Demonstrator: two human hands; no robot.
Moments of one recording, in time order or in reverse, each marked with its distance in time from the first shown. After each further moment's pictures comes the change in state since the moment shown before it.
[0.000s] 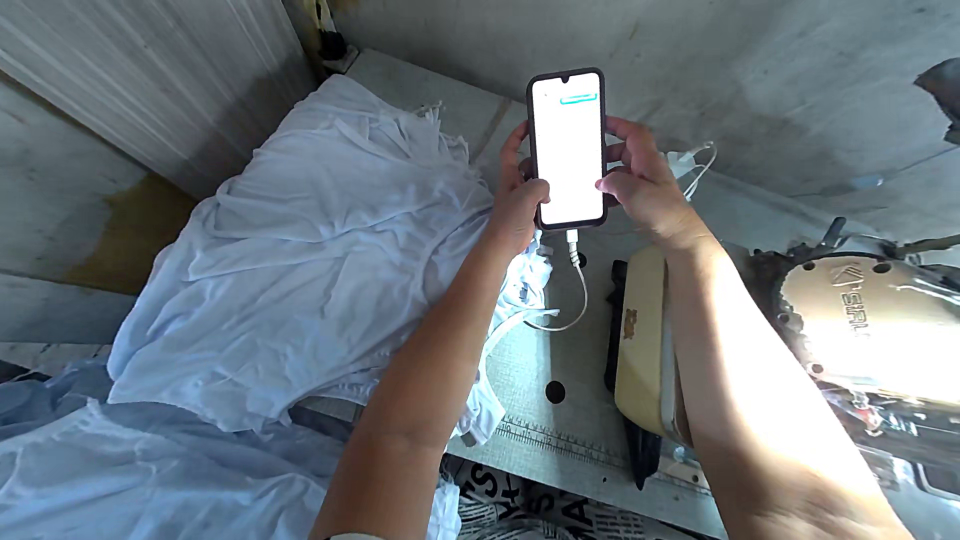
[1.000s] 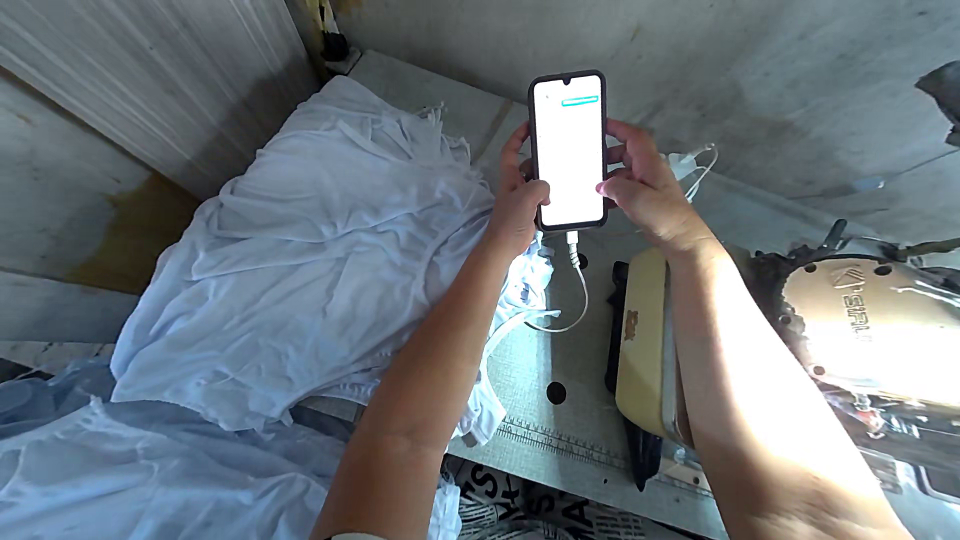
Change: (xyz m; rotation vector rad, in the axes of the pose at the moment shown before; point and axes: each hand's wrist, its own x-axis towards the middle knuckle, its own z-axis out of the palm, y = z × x) left_hand 0.000 0.000 -0.001 -0.006 0.002 0.012; right_hand -0.001 0.000 -0.001 -0.026 -0.005 -0.006
